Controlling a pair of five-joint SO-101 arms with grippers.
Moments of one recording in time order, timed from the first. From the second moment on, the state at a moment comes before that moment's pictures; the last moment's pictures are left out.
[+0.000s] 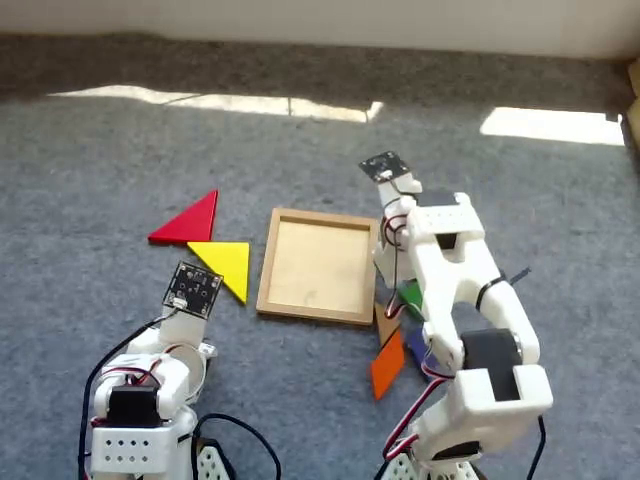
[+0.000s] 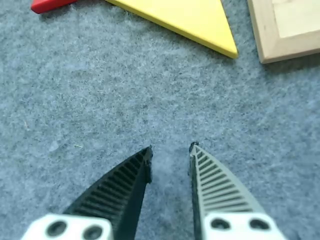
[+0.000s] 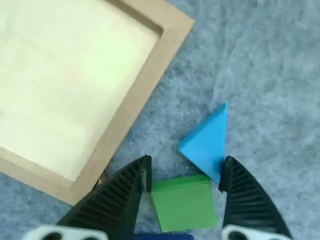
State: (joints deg) left arm -6.0 -101.6 96.0 75.8 -12.6; right arm -12.7 7.5 21.9 61.7 23.9
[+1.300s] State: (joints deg) left arm -6.0 -101.6 96.0 75.8 -12.6; right arm -11.9 0.1 19.6 59.6 23.9
